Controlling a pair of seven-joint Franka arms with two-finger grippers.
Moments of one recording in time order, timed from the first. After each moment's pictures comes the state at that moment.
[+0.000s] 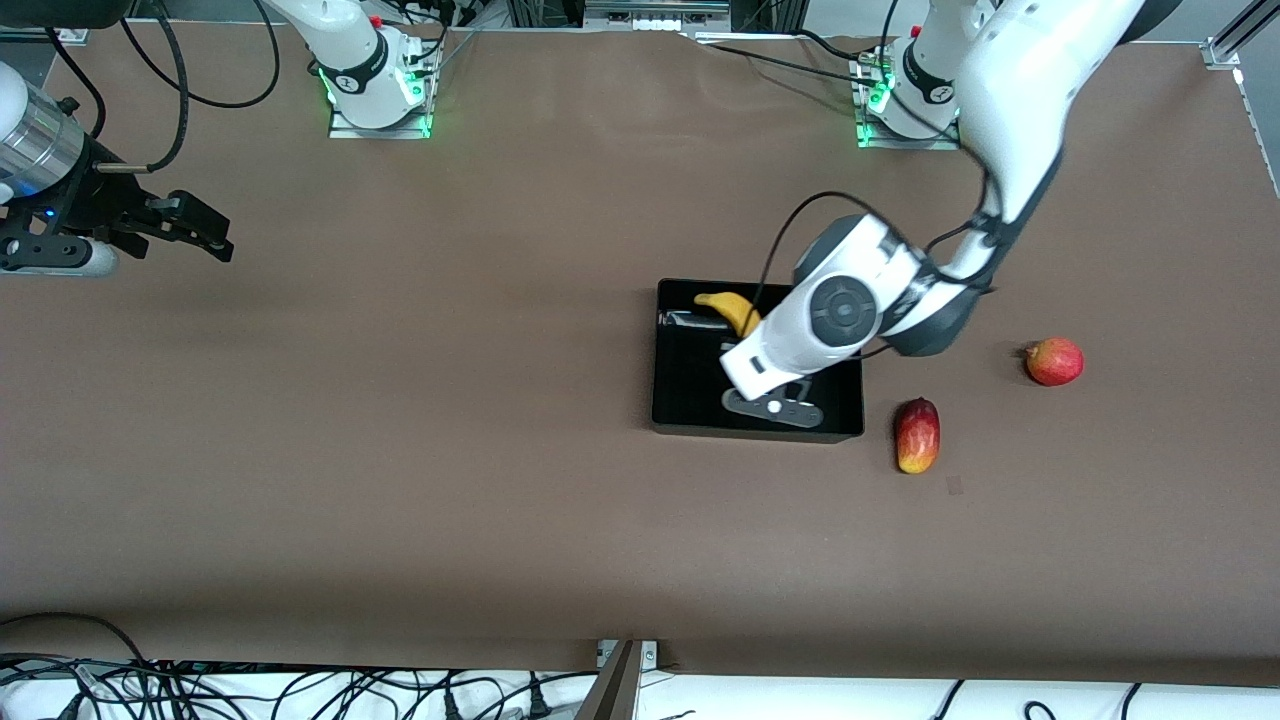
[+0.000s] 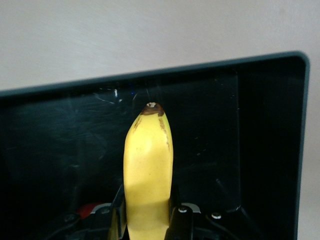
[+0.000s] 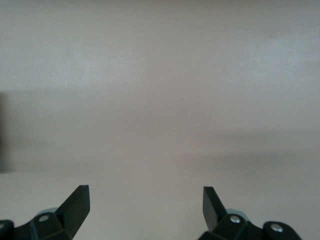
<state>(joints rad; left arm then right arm) -0.06 0.72 -0.55 -1.58 0.19 2.12 -0.45 0.12 0.01 -0.03 -1.63 0.00 1.63 0.12</state>
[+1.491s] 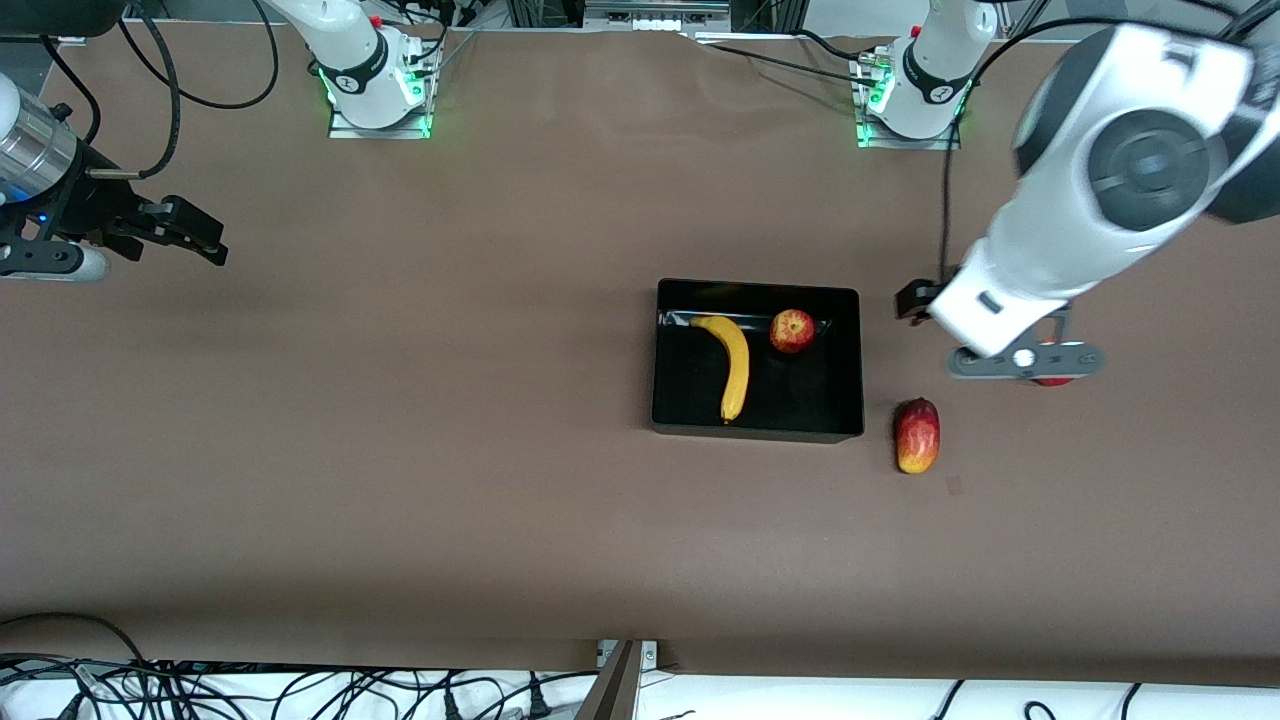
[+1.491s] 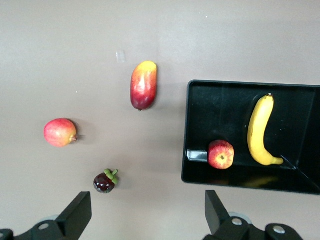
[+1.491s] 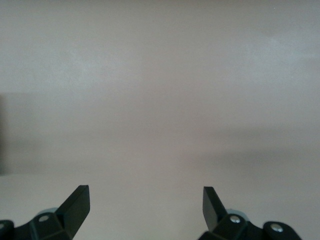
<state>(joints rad) 0.06 0.36 -0.41 -1.26 0.18 1.42 -0.34 0.10 0.01 -0.03 -1.63 0.00 1.63 0.12</state>
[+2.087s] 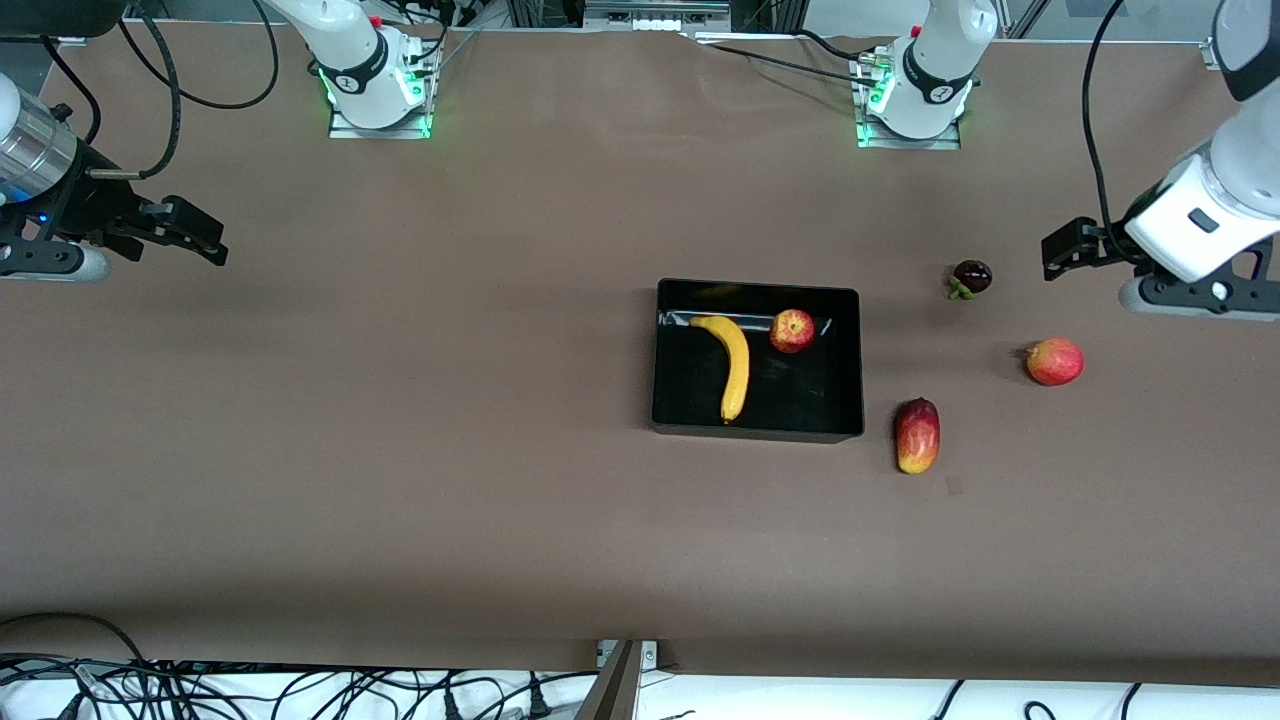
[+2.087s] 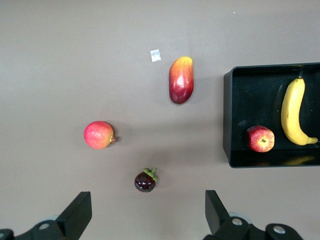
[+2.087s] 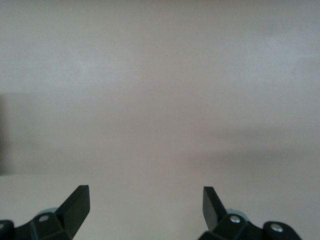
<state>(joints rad) -0.07 0.05 -0.01 -1.63 0.06 1.60 -0.01 0.10 0.01 -0.03 -1.63 0.00 1.63 0.12</state>
